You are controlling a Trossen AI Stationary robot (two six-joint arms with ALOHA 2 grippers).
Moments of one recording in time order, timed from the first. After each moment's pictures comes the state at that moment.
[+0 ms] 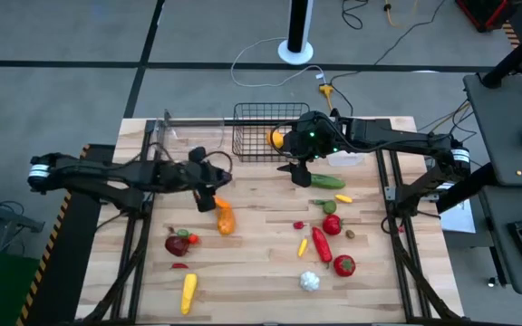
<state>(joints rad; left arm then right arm) 0.00 1.02 0.73 -0.36 -0.38 0.10 -0.22 1.52 1.46 -0.65 -0.13 -0.16</state>
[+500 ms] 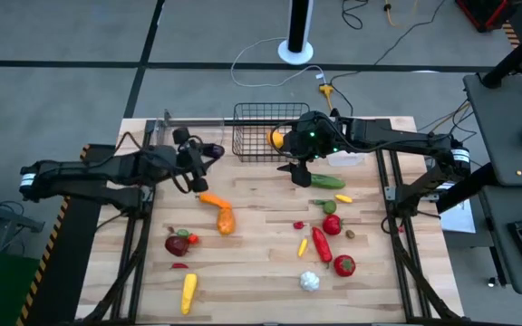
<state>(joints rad) 0.11 0.85 0.73 -0.24 -0.46 0.41 -0.22 1.52 1.46 -0.65 -0.13 -0.15</state>
